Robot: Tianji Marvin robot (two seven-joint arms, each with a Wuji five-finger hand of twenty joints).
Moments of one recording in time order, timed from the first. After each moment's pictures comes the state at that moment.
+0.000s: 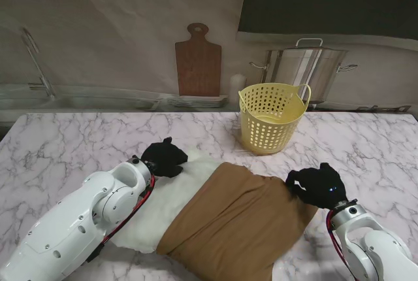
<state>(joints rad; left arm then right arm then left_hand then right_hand) 1.32 -1.04 -0.98 -1.58 1.02 -0.04 -0.18 -1.84 -1.04 1.48 -1.65 -1.28 -0.17 -0.30 0.92 -0.48 0.55 0.11 0.85 0.02 0.59 0.59 1.11 0.02 0.30 0.59 1.03 0.09 0.60 0.60 0.74 -0.01 -0.93 0.50 0.72 -0.33 0.68 -0.19 0.66 -0.24 0.87 0.44 1.01 -0.05 0.70 0.67 1.18 -0.06 0.76 0.62 0.55 0.25 1.24 0.54</state>
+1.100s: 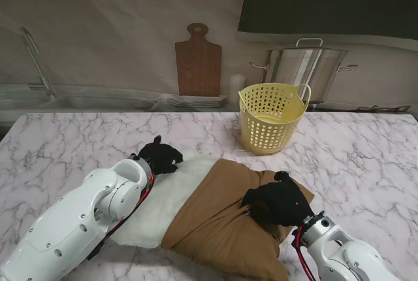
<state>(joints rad) 1.30 -1.04 -0.96 -1.61 1.04 0.11 -0.34 -1.93 -1.06 1.38 -1.86 -1.11 -0.30 -0.19 1.15 -0.28 0.13 0.00 0.69 0.02 0.42 0.58 0.91 0.12 0.23 0.48 0.86 0.19 0.46 0.53 0.56 0.08 -0.89 0.50 0.70 -0.42 0.67 -0.24 0.74 -0.32 0.81 0.48 1.09 -0.10 0.62 0.71 1.03 0.02 0.39 0.50 0.23 0.44 0.80 0.32</state>
